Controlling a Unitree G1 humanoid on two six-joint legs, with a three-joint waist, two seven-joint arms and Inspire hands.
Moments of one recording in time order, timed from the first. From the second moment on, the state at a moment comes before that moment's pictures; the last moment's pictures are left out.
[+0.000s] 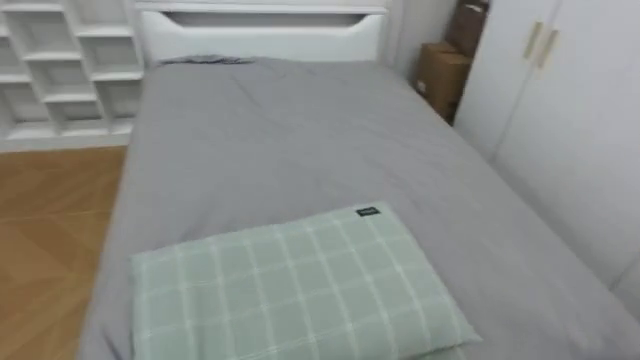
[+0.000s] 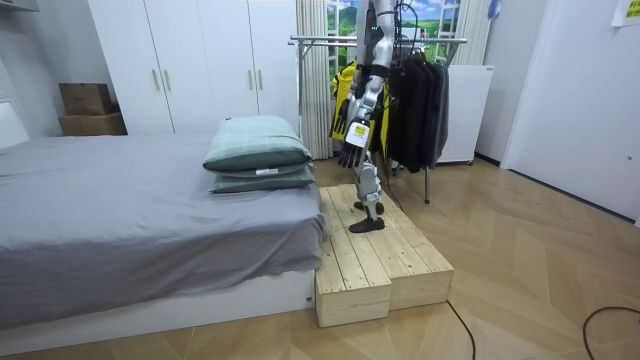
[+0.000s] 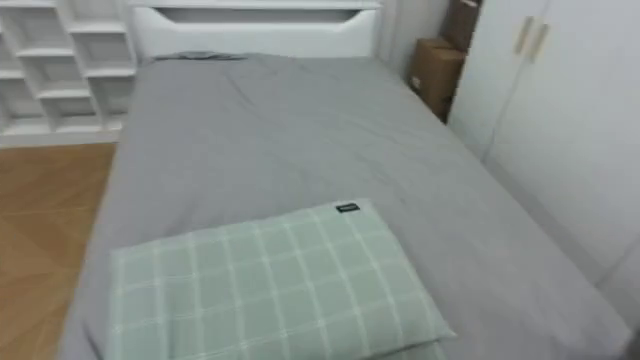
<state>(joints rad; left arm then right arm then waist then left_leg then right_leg) 0.15 0.21 0.07 1.16 -0.01 -0.07 0.13 0.06 -0.23 0.01 1.28 0.24 0.01 0.25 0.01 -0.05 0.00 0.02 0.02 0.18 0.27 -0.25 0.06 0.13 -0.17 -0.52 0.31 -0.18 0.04</state>
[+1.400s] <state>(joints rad) 0.15 0.18 0.07 1.16 -0.01 -0.07 0.14 0.08 -0.21 0.05 1.29 0.25 -0.01 0.15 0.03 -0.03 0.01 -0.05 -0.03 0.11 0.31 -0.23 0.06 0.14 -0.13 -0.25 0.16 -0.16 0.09</state>
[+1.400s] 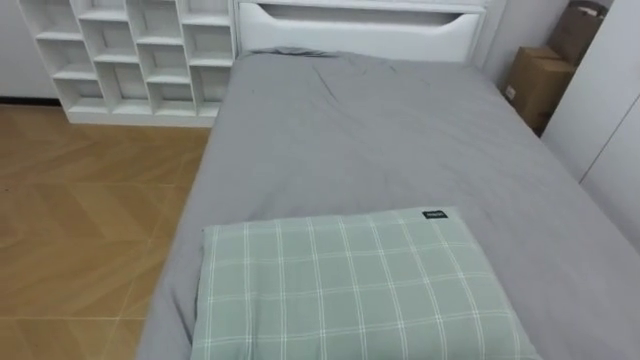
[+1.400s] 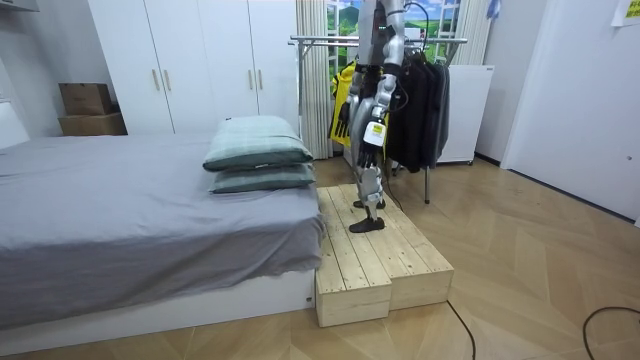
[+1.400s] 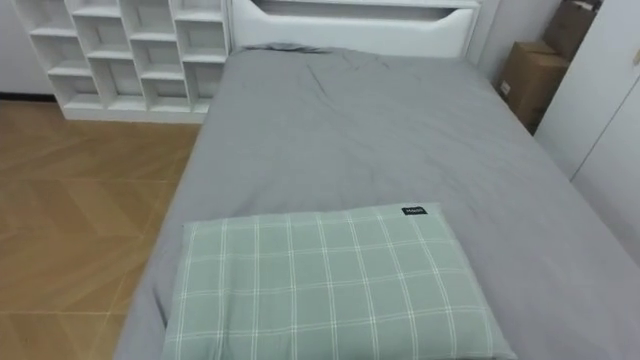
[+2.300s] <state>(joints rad) 0.17 0.18 0.08 1.16 -0.01 -0.03 0.07 0.10 -0.21 0.02 1.29 0.29 0.02 0.21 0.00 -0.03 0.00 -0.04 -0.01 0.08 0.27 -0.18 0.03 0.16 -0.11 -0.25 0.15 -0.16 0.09</state>
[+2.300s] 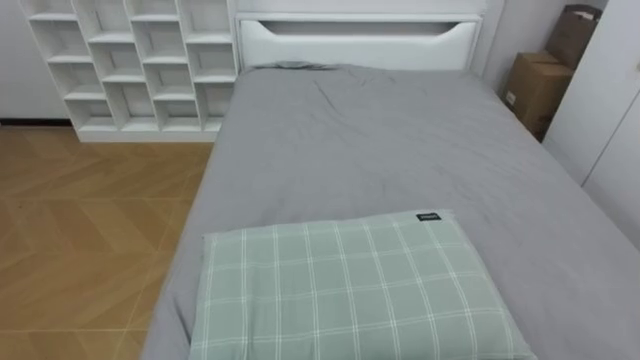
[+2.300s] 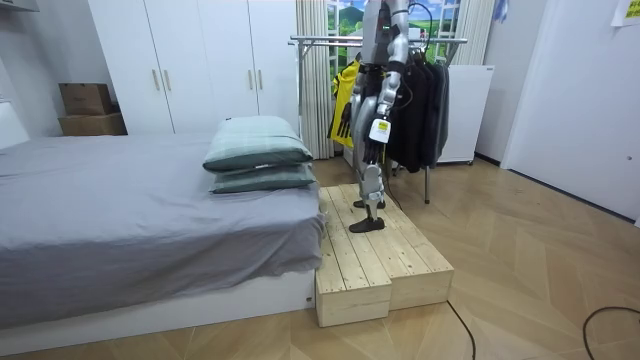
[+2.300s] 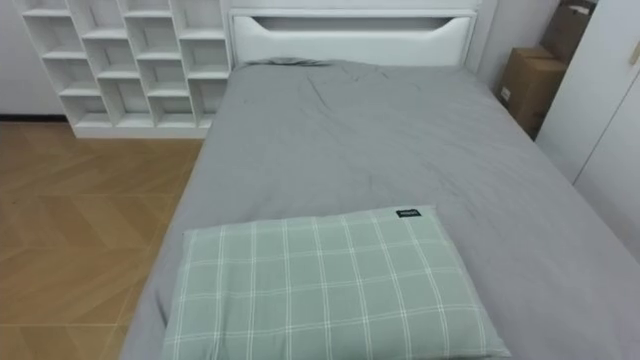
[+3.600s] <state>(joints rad) 0.18 0.20 0.08 1.16 -0.12 0.04 -0.01 0.10 -0.21 0.02 1.27 0.39 0.08 0.22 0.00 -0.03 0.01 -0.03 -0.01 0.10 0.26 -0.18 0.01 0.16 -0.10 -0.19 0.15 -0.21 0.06</state>
